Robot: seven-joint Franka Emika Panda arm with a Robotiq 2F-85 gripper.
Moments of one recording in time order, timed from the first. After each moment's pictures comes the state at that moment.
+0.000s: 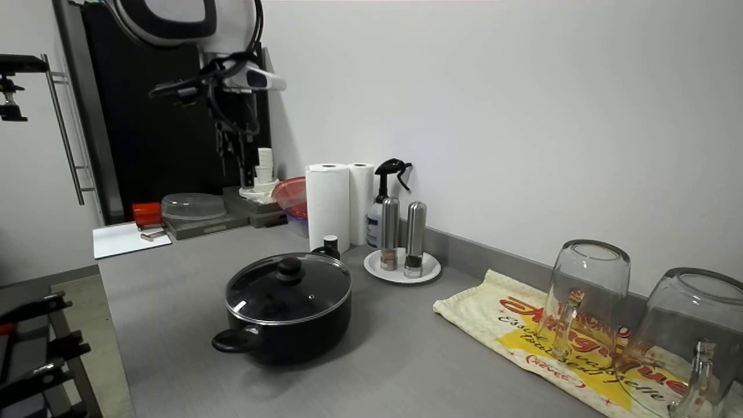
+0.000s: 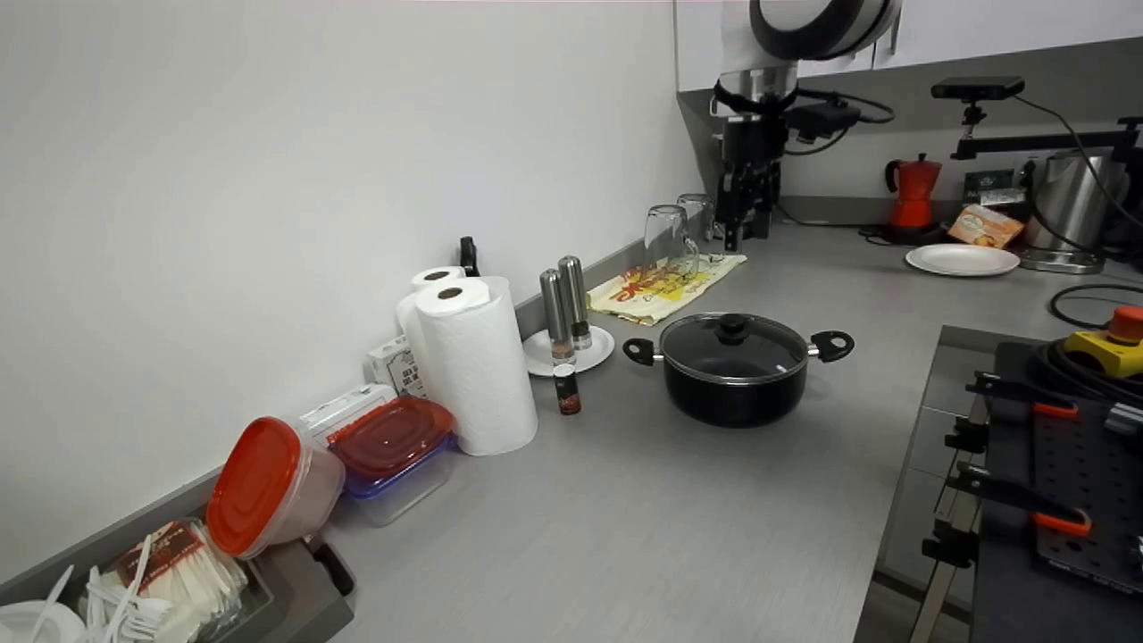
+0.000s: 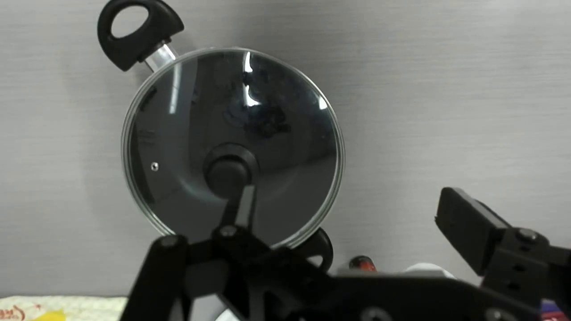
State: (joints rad) arm -0.02 -0.05 -0.04 -2.37 0.04 2.33 -0.04
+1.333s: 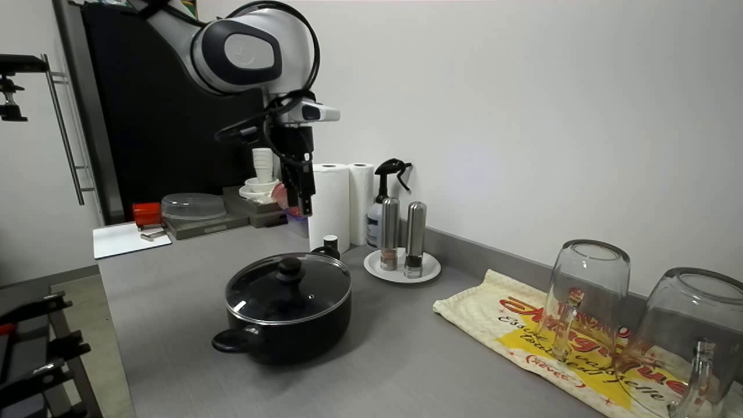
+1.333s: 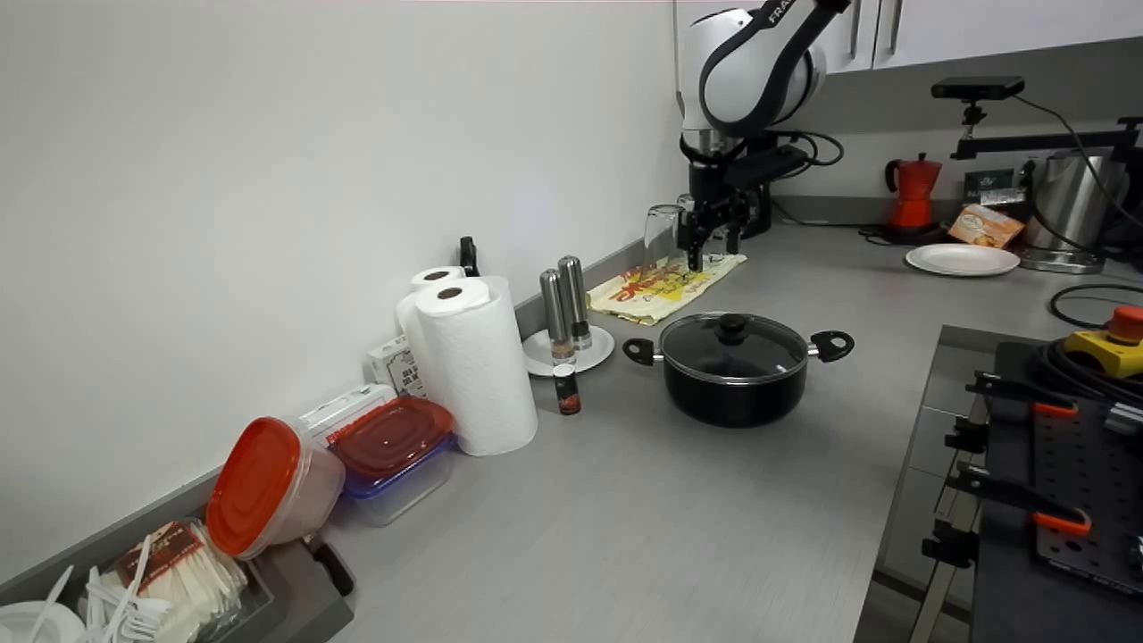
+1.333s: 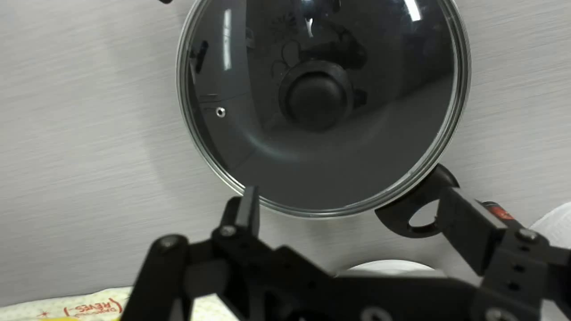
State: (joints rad) arm -0.06 0.26 -0.08 -2.12 -0.09 2.43 0.19
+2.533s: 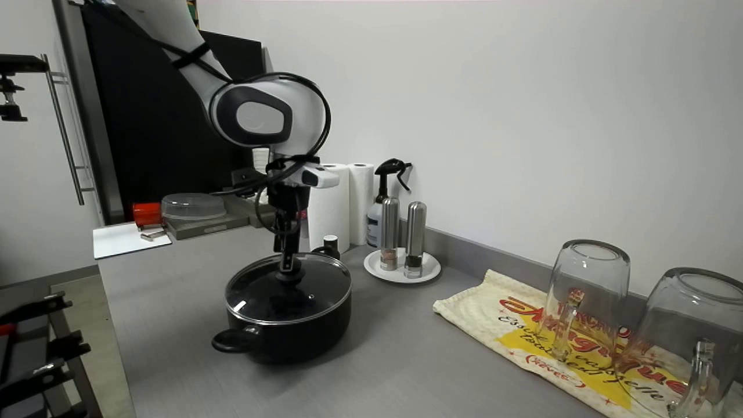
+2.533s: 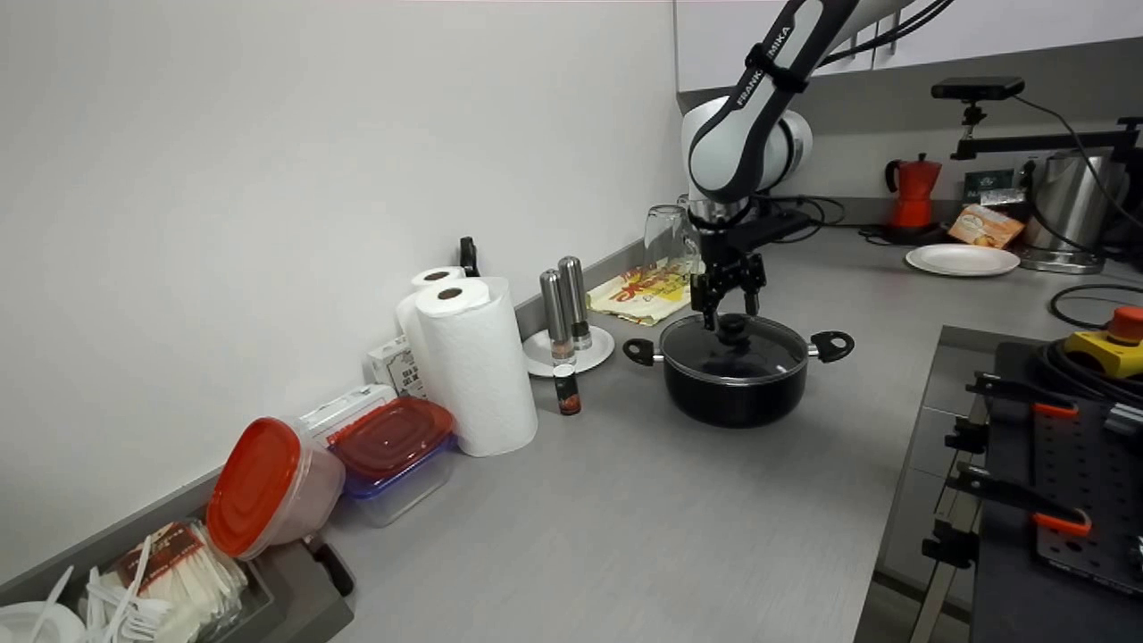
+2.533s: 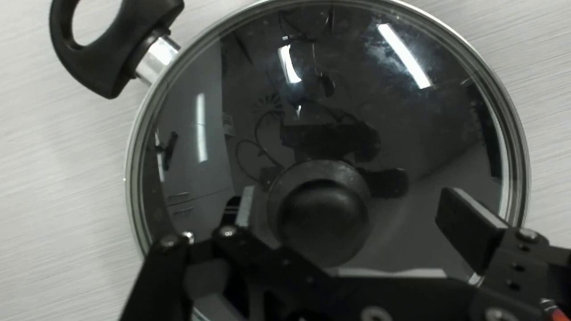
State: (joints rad) arm -0.08 0.45 -0.08 -2.09 0.05 2.40 0.15
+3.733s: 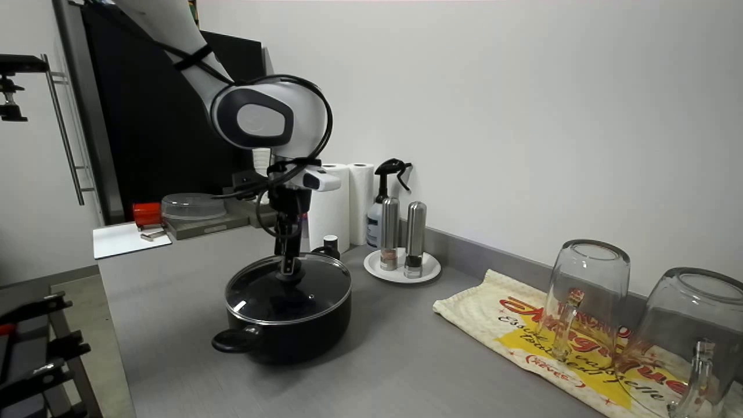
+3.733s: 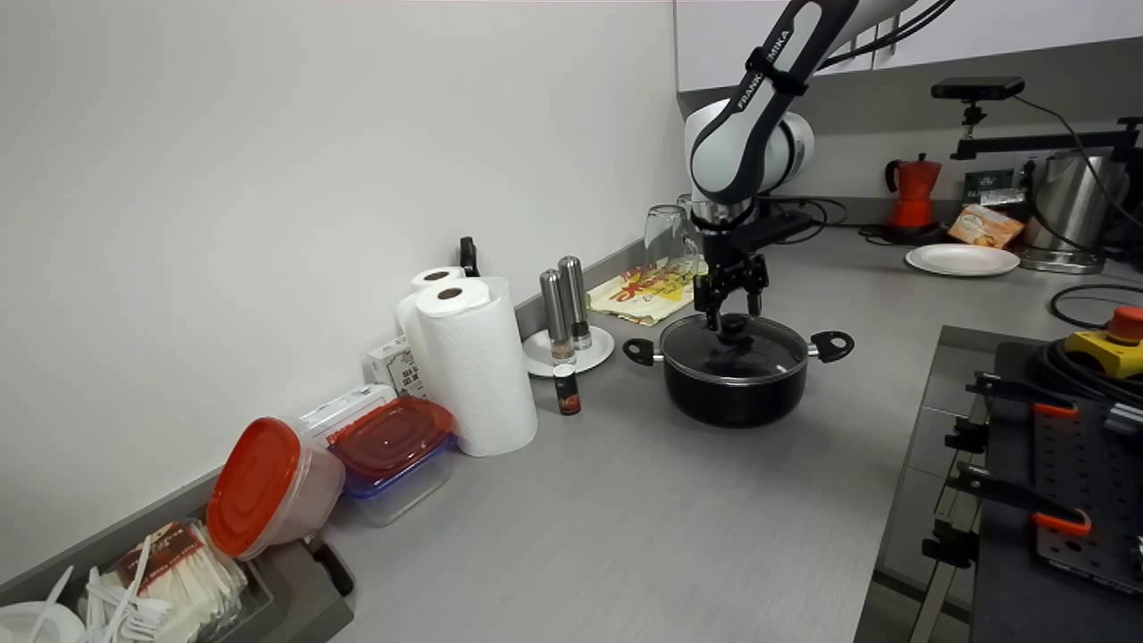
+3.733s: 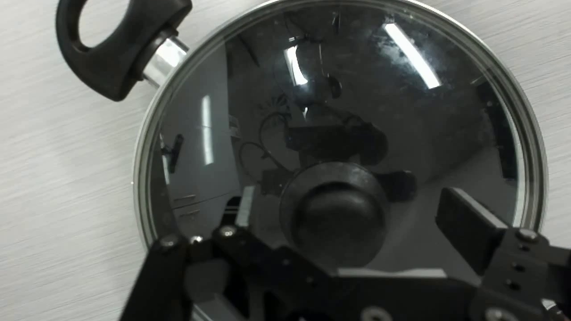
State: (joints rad) arm -0.08 0.46 -0.09 -2.09 0.05 2.40 0.14
